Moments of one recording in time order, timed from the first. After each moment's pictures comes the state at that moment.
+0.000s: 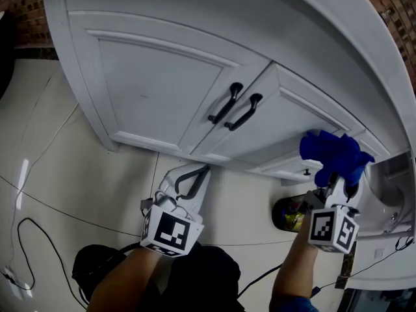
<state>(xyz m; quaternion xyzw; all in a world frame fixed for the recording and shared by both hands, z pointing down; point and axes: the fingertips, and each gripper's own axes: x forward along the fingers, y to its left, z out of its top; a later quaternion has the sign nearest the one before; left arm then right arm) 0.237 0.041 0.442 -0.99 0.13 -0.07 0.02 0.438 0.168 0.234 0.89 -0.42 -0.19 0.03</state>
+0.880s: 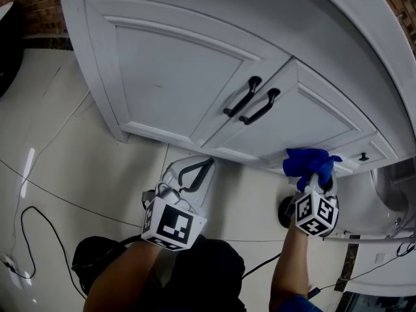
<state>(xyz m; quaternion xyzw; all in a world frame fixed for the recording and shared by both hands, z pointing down) 0.222 0.033 0.447 -0.99 0.14 -0.09 0.03 0.491 0.163 0.387 0.90 -0.41 -0.02 0.13</state>
